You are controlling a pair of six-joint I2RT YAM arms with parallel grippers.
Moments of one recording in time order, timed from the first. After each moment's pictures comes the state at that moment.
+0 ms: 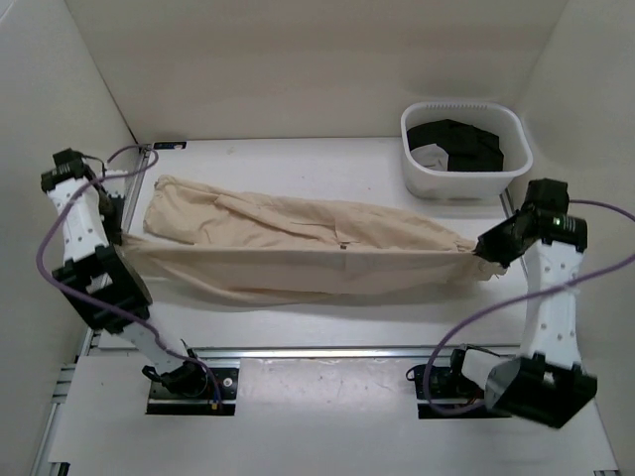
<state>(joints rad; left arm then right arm) 0.54 1.63 1.54 -1.14 -0.03 0.59 -0.26 1.07 1.19 -1.18 -0.08 0.74</state>
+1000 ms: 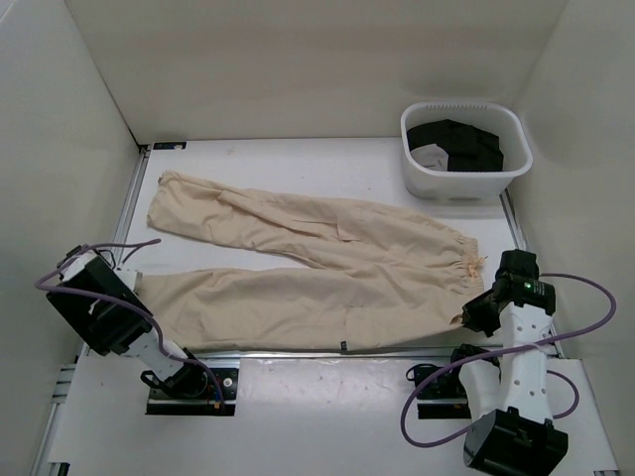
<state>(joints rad) 0.79 1.60 0.92 -0.94 -0.24 0.80 -0.29 0.78 0.70 -1.24 0.01 0.73</state>
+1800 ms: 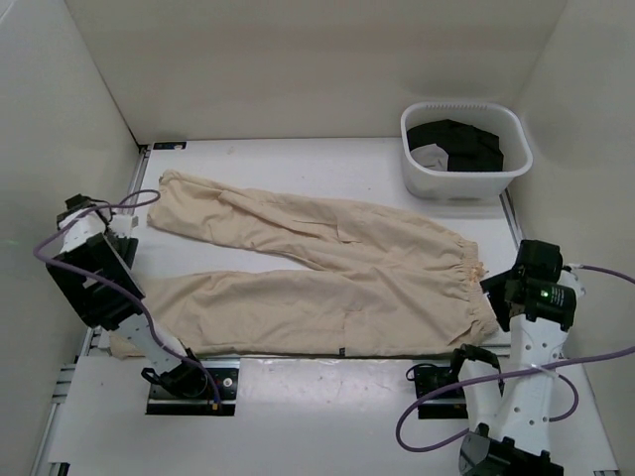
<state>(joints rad) 0.66 1.75 1.28 -0.91 -0.08 0.72 -0.29 0.70 0.93 -1.34 0.22 0.88</state>
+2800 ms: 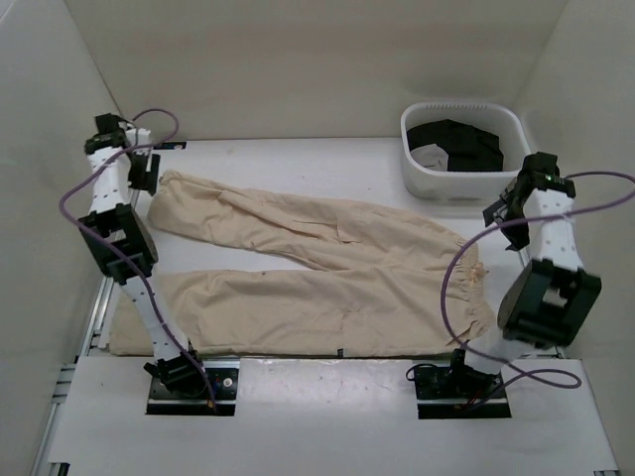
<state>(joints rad) 0.37 2.15 2.07 -0.95 -0.04 0.45 -0.29 1.51 1.35 -1.01 0.18 0.68</state>
